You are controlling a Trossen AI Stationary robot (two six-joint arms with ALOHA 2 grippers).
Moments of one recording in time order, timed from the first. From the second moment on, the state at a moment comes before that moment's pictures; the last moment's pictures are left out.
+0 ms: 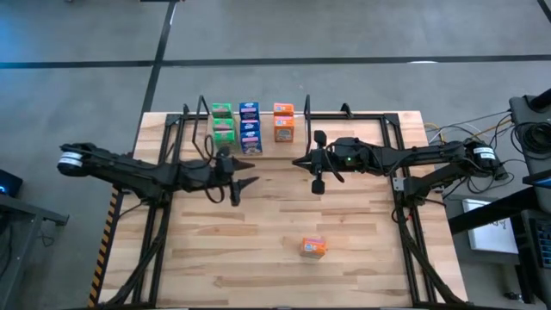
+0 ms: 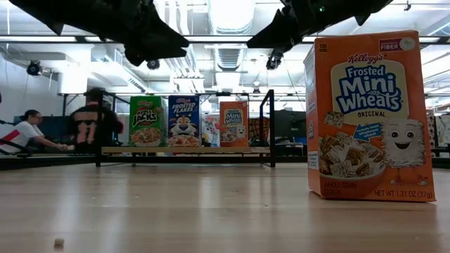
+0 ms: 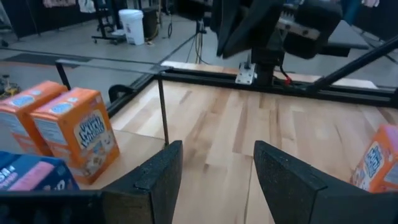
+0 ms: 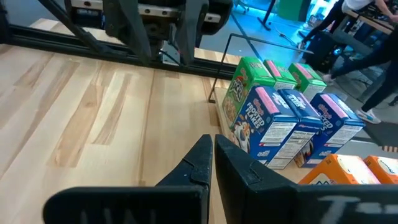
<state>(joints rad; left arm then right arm) -0.08 1.09 0.56 0.32 -0.36 -0.09 -0.10 1.29 0.86 0.13 0.03 -0.24</state>
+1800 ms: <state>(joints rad) 0.49 1.07 0.91 -0.63 -0.13 0.08 -0.10 1.29 0.86 0.14 0.03 -0.25</state>
